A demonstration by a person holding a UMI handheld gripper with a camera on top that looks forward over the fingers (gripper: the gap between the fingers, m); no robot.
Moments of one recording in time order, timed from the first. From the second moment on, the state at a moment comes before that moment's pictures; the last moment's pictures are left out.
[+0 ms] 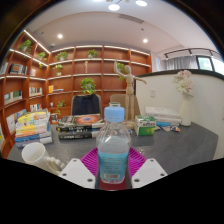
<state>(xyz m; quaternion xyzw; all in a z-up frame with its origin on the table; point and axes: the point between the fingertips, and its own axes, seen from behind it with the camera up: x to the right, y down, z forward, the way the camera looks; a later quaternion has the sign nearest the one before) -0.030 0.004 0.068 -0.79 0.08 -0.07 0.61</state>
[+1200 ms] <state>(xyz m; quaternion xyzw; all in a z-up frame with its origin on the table) -0.119 -0.165 0.120 -0.78 -0.01 0.01 0.63</state>
